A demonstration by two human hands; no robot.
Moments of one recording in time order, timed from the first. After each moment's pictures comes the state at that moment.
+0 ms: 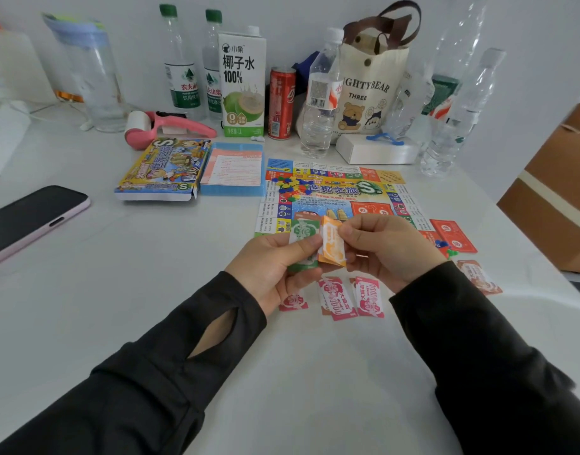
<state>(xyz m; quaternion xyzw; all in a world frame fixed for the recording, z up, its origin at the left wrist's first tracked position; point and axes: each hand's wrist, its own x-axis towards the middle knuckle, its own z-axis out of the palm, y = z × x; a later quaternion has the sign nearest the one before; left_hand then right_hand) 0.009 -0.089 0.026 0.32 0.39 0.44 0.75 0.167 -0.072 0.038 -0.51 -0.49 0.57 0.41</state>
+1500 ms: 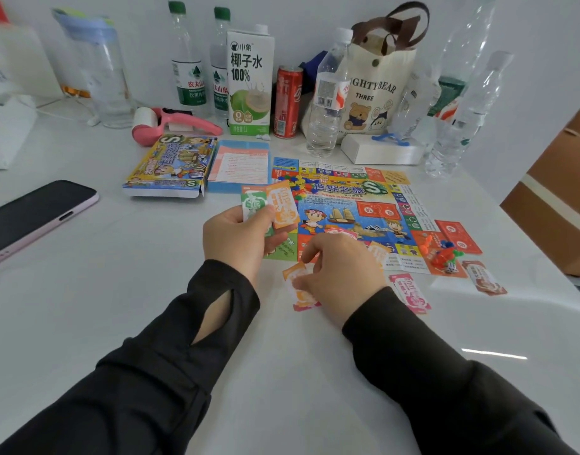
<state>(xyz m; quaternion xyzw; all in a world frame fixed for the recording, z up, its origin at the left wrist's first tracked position) -0.007 -0.071 0.023 0.32 0.49 0.63 0.51 0.109 -0.089 0.026 -0.66 -0.72 0.18 0.14</state>
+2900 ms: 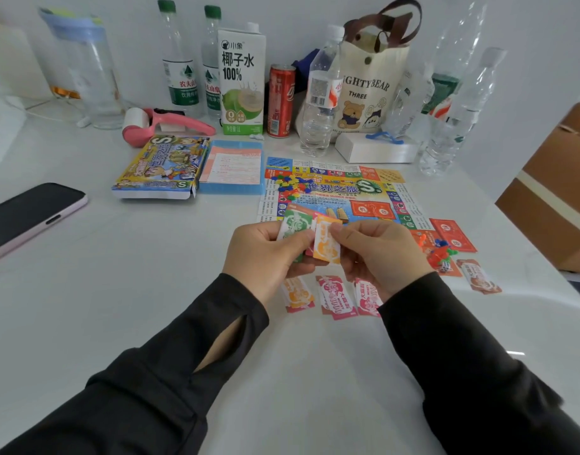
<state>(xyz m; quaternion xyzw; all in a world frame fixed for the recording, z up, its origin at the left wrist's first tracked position) 0.012 -0.090 0.025 0.46 0.46 0.52 0.55 0.151 -0.086 0.034 -0.58 -0.50 0.47 0.45</state>
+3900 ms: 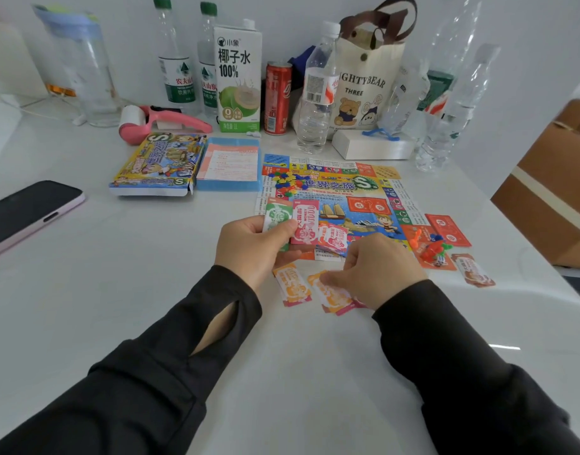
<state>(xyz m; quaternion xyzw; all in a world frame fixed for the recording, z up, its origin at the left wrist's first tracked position) 0.006 -0.079 0.015 0.41 0.48 0.54 0.55 0.150 -0.096 0.037 -0.73 -0.67 0.14 0.06</state>
